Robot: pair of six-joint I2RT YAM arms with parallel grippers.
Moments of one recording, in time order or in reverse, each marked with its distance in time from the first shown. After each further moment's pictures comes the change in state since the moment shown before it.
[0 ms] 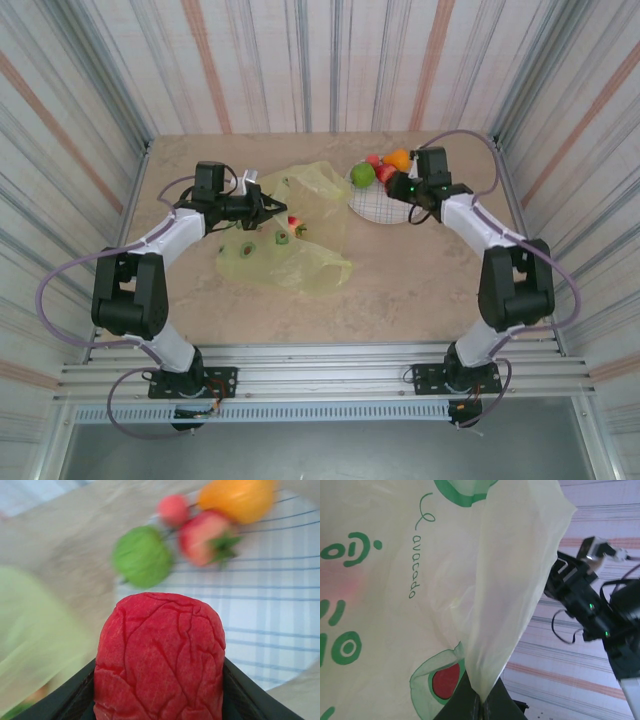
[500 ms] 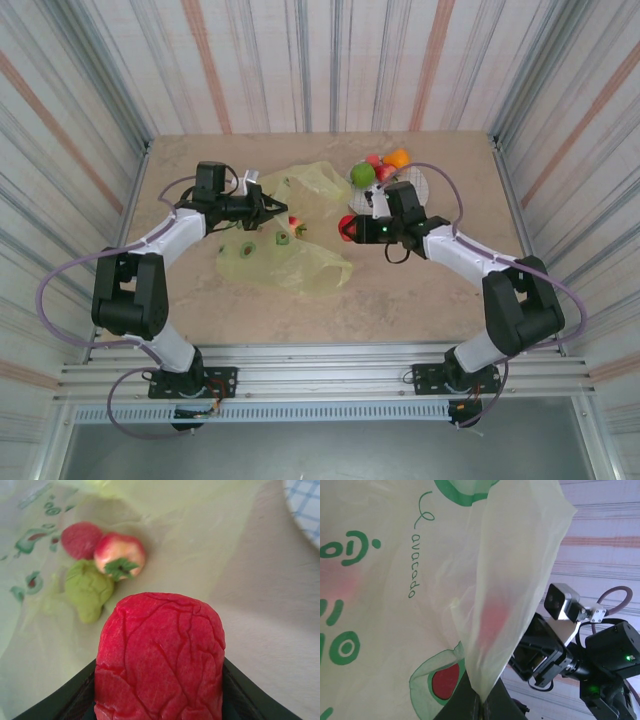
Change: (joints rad) left arm -0.003 0.000 0.000 0.000 0.000 -0.001; right arm 0.218 -0.107 -0.242 0.093 -0.274 -0.027
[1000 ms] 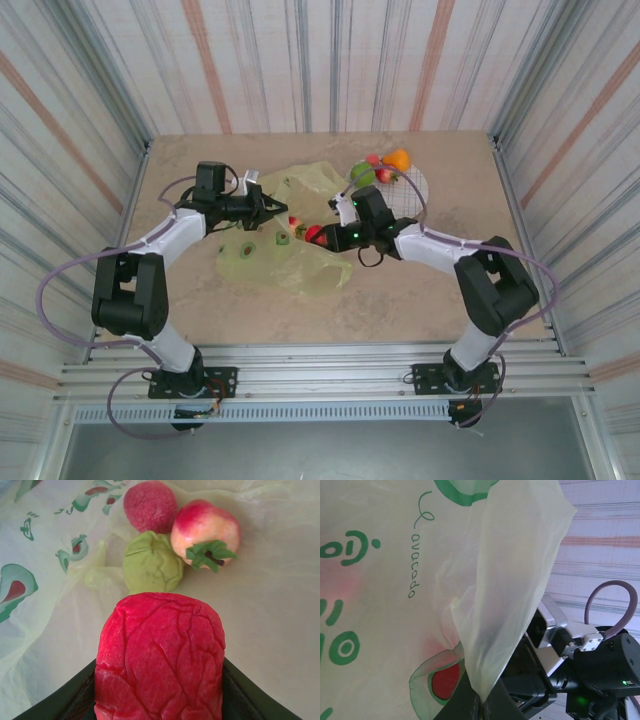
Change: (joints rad) left arm 0.000 0.000 0.000 0.000 0.000 0.000; right arm 0.160 0.178 0.083 0.122 -0.077 -0.025
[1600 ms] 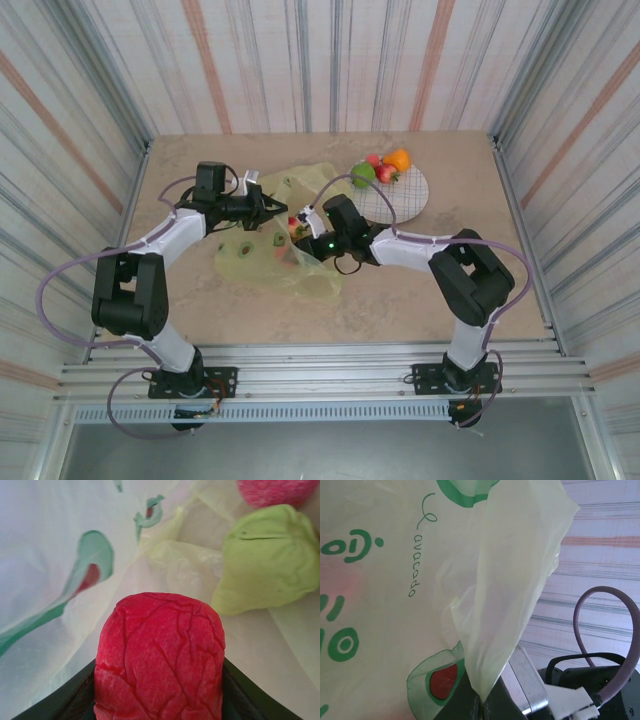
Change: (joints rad) left arm 0.000 0.000 -0.001 0.001 0.000 0.000; right arm 0.133 0.114 0.061 0.114 -0.134 0.000
